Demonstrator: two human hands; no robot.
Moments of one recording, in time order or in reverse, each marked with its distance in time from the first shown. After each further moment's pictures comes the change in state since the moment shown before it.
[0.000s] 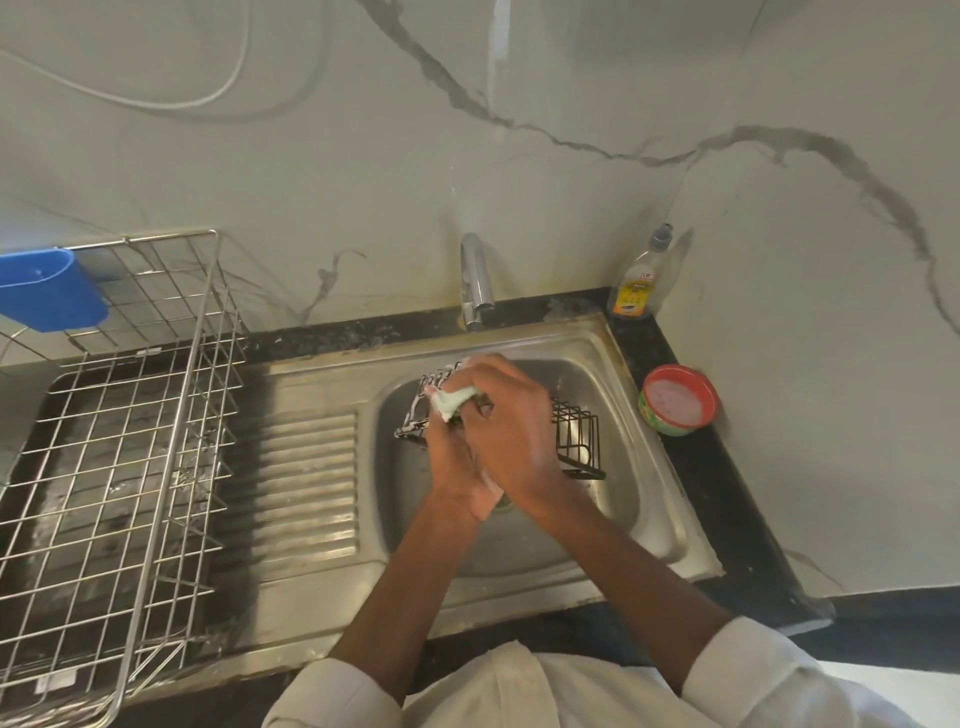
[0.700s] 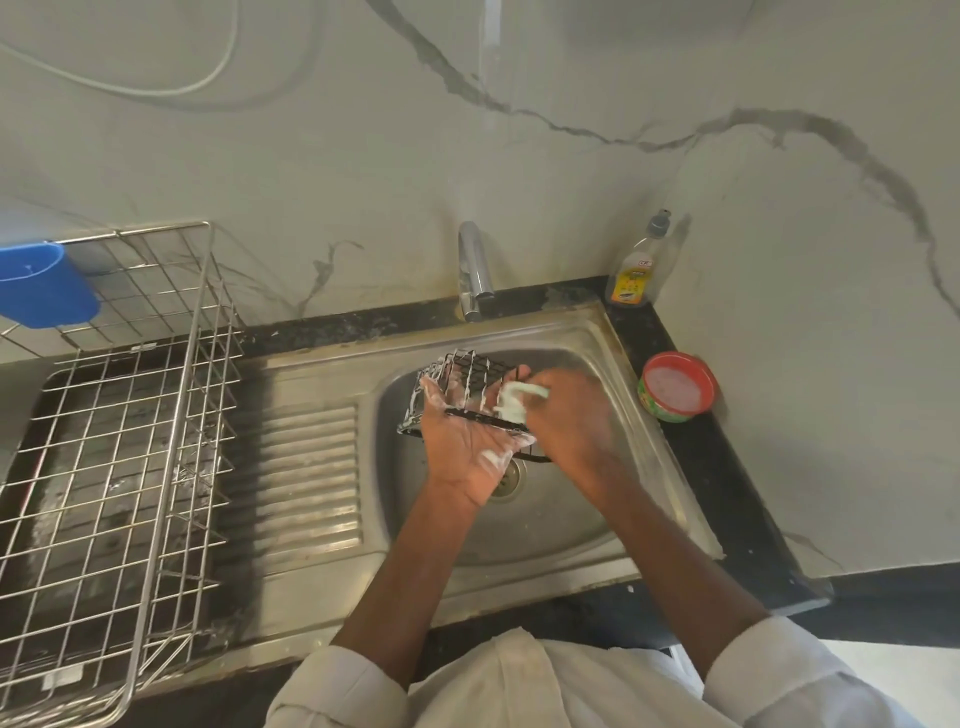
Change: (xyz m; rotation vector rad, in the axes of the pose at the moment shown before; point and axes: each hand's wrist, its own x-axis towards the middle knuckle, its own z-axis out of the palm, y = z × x) left_hand 0.003 0.003 -0.002 0.024 0.020 0.019; right_hand 0.006 0.024 -0.045 -0.371 -0.146 0.398
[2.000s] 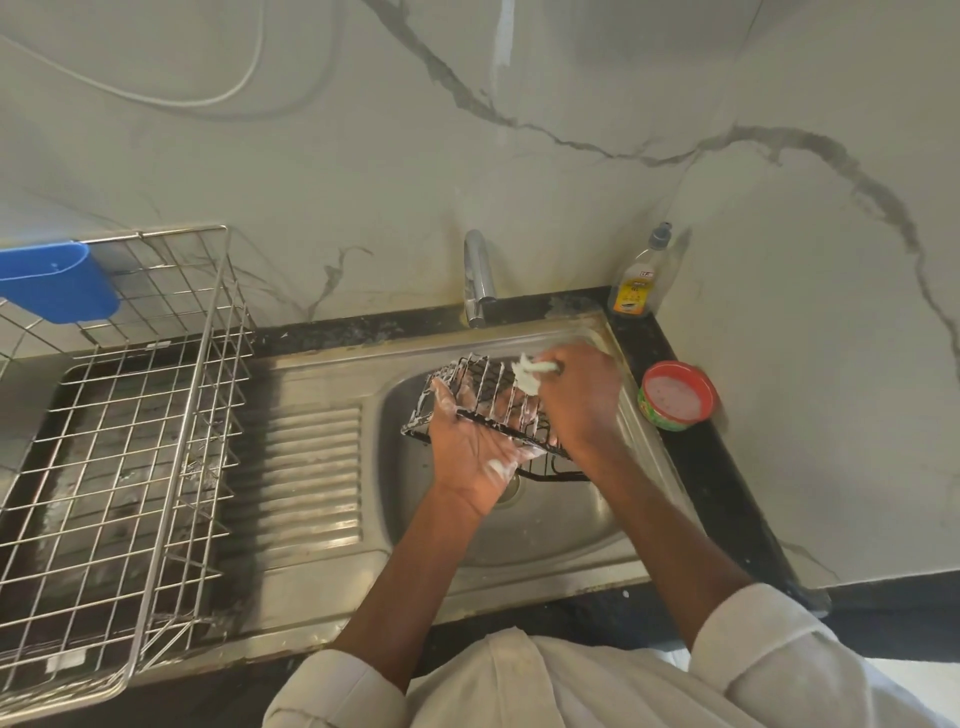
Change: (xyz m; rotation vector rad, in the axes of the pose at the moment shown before) left_hand -0.017 -0.008 0.009 0.048 -0.037 -0.015; right_hand 0.022 0.006 -0.002 0.044 0.187 0.000
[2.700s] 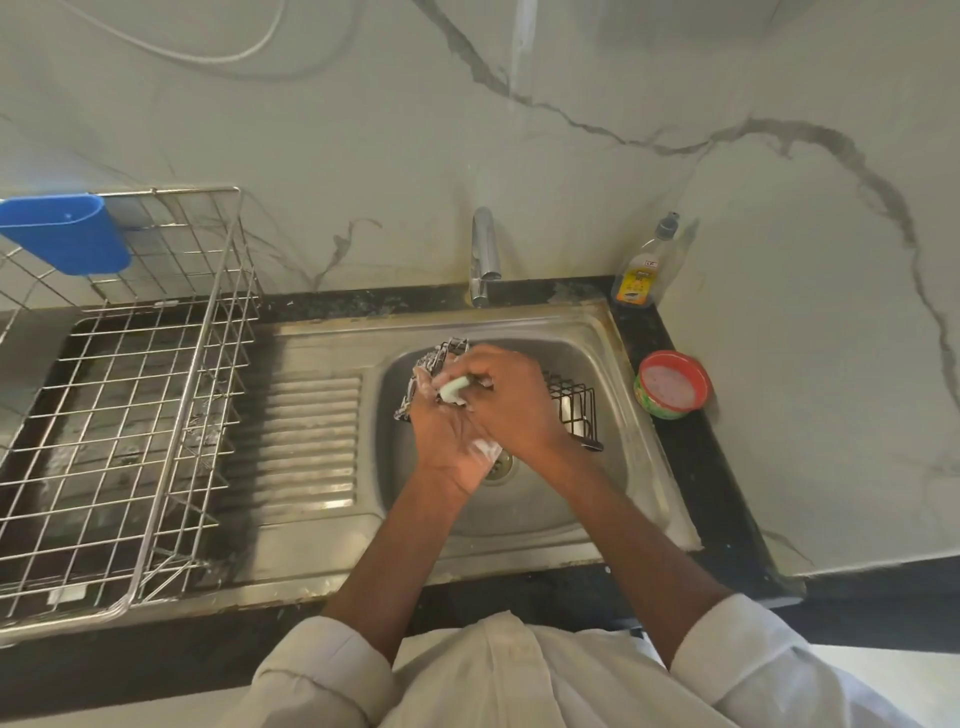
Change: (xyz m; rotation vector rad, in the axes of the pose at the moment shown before) left_hand -0.011 0.001 -0.015 -0.210 0.038 0.078; right_hand -0.051 -0.033 0.008 0.400 -0.380 -0.375
